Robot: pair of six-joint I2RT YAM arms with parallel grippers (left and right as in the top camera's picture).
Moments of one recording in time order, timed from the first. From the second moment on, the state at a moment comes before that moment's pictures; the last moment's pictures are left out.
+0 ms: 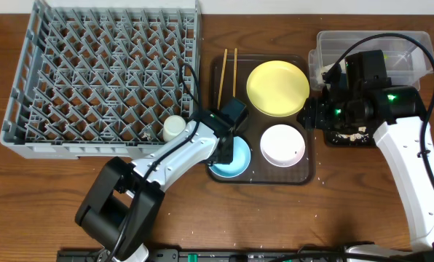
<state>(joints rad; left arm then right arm) -0.65 1.80 1.17 -0.88 -0.09 -0.62 0.14 1.47 1.35 -1.11 -0.28 0.25</state>
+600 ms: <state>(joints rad) -0.65 1.80 1.17 -0.87 -0.05 -0.65 0.14 1.47 1.35 -1.07 -0.28 0.25</state>
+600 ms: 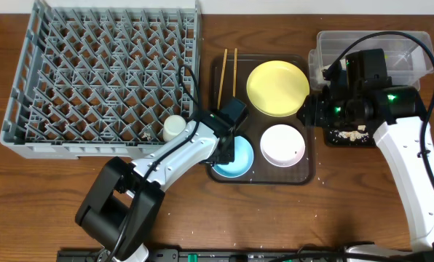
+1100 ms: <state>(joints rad) -0.65 1.80 1.17 -0.88 -0.01 -0.75 0.14 1.47 1.35 -1.07 -0.28 0.25</state>
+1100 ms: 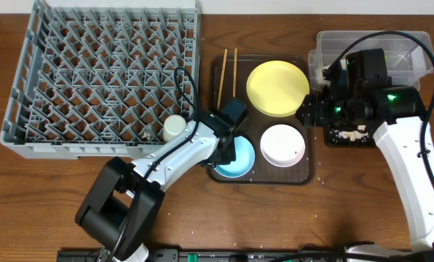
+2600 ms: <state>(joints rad) -0.62 1.58 1.37 -0.97 -0.18 -0.60 0.14 1.47 1.35 -1.07 -0.28 0.25</state>
